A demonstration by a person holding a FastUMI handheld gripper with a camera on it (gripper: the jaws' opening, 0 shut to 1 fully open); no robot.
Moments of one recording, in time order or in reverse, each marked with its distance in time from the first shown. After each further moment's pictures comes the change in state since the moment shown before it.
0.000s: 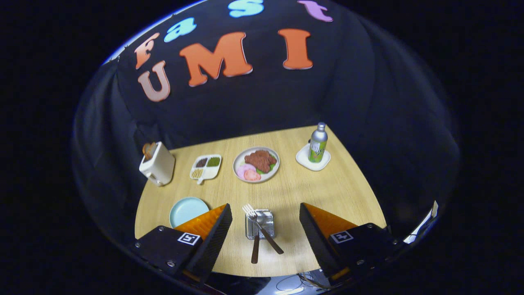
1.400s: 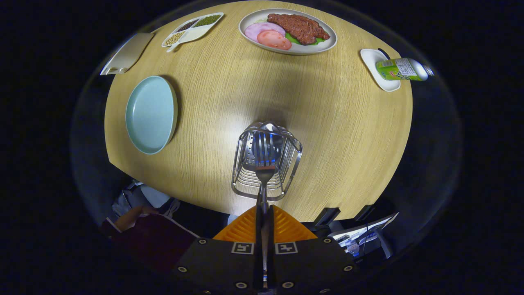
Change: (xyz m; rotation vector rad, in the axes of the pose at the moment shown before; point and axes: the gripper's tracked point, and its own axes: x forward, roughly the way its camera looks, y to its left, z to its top) arm 0.084 0.008 -0.170 -0.409 1.258 -0.033
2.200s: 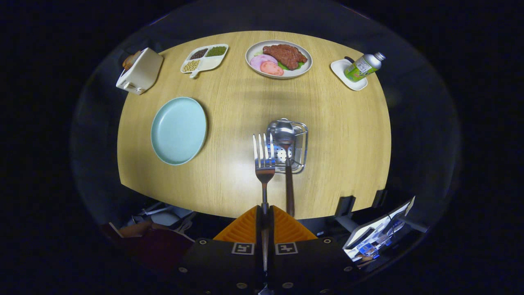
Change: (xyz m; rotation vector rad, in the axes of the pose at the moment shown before) arm -0.040 0.036 -0.050 0.144 -0.246 -0.008
